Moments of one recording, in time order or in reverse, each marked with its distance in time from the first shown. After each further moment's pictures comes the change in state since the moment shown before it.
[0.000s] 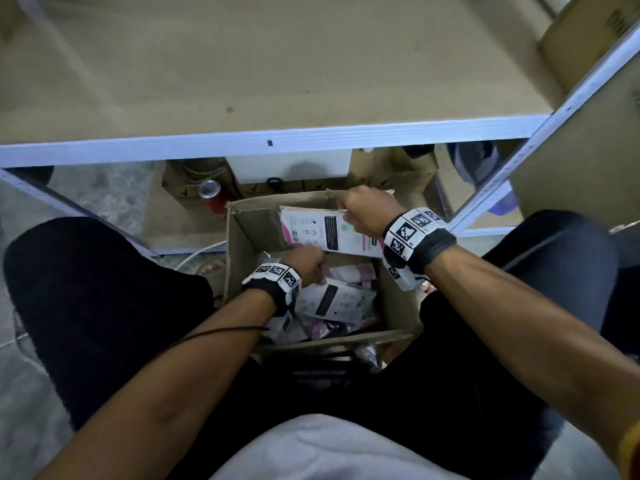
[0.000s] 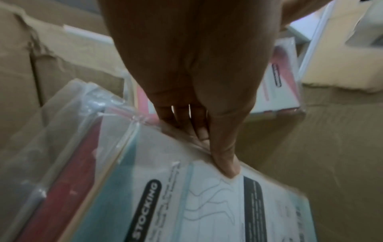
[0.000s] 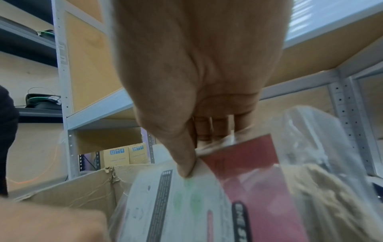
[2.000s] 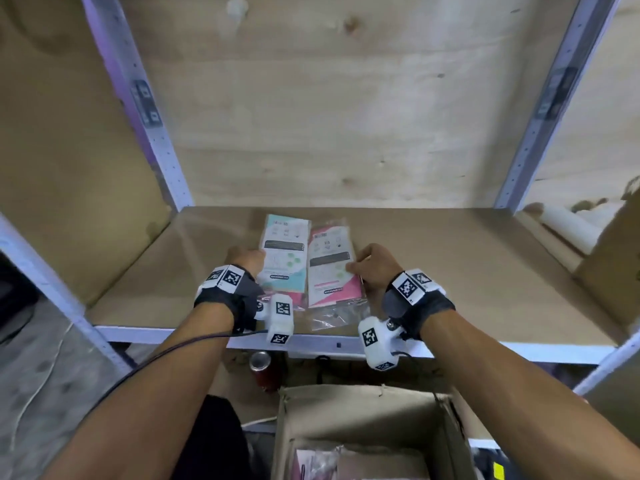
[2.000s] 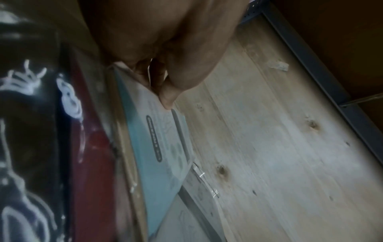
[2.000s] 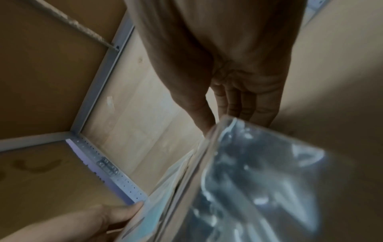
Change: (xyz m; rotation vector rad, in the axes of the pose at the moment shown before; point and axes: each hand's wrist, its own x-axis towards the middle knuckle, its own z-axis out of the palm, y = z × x) left_hand -0.040 -0.157 -0.330 -0.999 0.935 -0.598; right_hand 0.155 -0.044 -0.188 0.825 0.297 0.283
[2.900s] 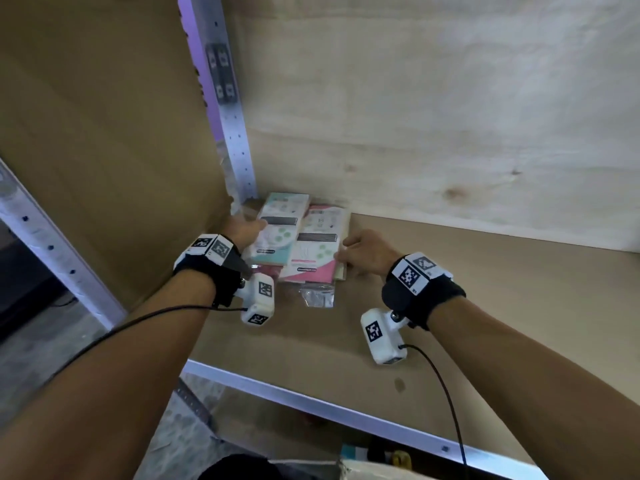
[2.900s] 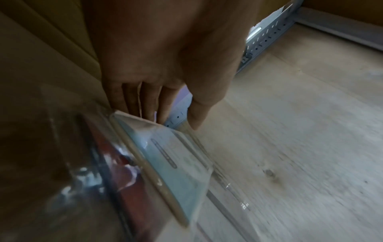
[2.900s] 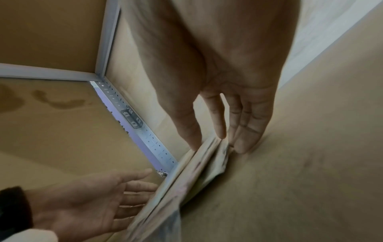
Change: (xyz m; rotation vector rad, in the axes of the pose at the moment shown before) left_hand 0.144 -0.010 -0.106 0.008 0.138 0.063; right_hand 0.129 -0.110 0.128 -0.012 -0.320 -0.132
